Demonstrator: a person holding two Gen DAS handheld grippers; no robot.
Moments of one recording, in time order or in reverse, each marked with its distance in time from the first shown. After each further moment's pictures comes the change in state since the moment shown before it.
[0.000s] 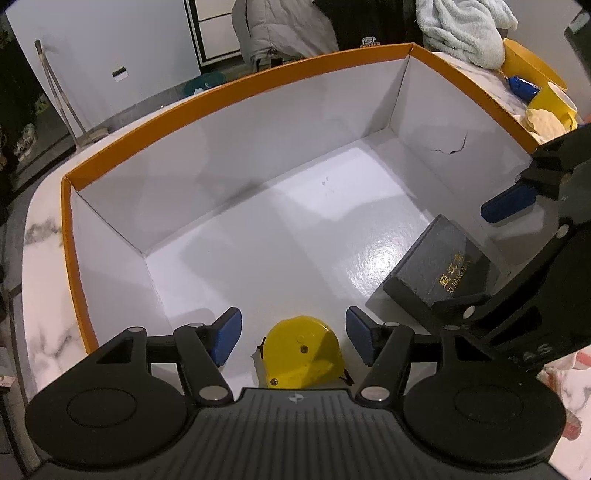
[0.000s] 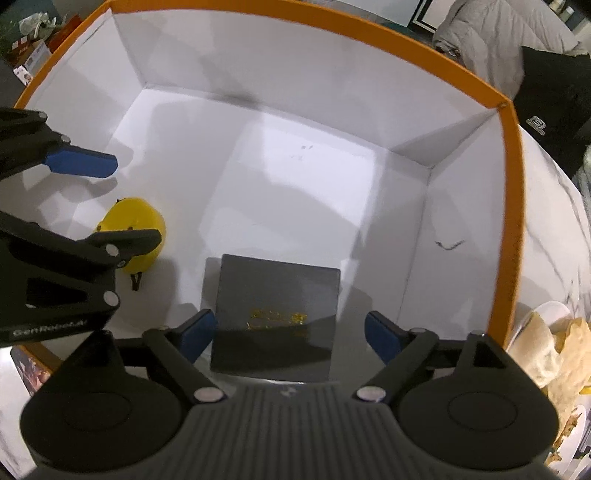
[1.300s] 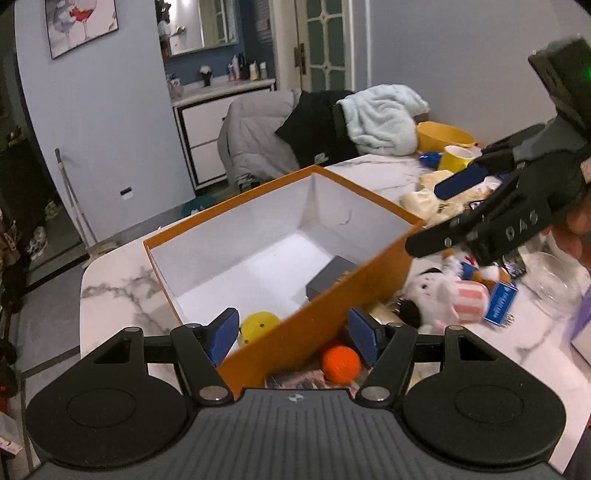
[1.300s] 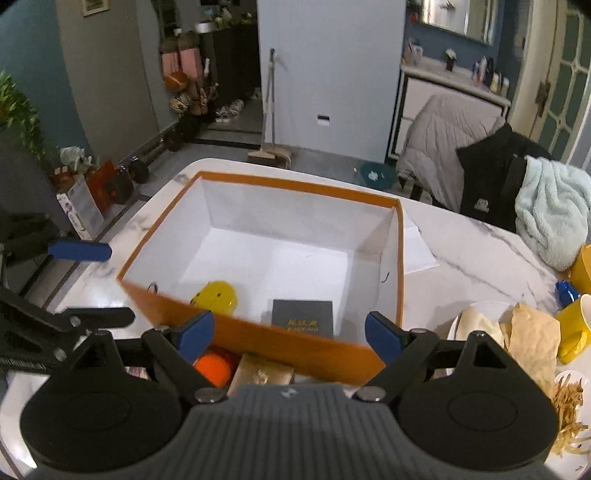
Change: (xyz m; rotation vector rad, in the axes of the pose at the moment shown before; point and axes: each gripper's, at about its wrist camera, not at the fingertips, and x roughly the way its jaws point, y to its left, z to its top) left arm -0.153 -0.055 -0.113 0.114 -0.434 -0.002; right arm -0.147 0.019 -0.148 0.057 -0.566 0.039
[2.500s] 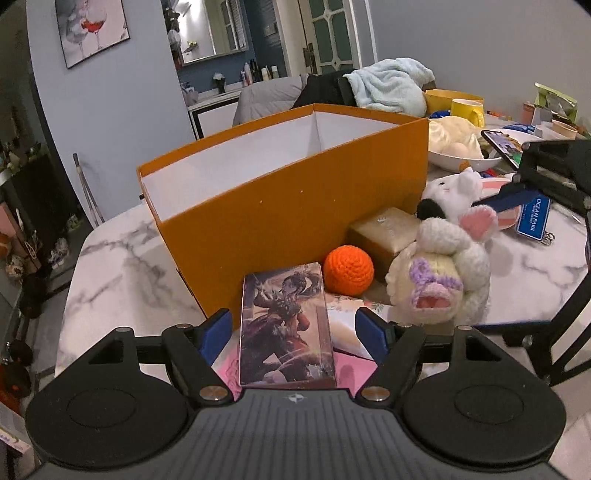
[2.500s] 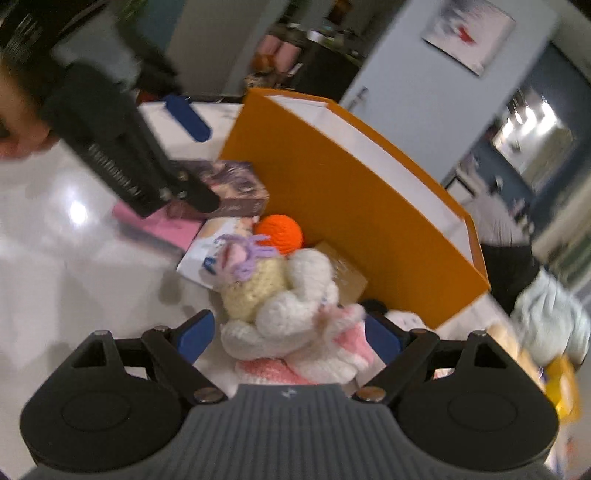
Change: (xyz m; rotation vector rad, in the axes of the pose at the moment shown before) left arm 0.044 -0.029 -0.110 0.036 -0.050 0.107; right arm 0.047 0.098 -0.174 -0.590 -0.125 -0.136
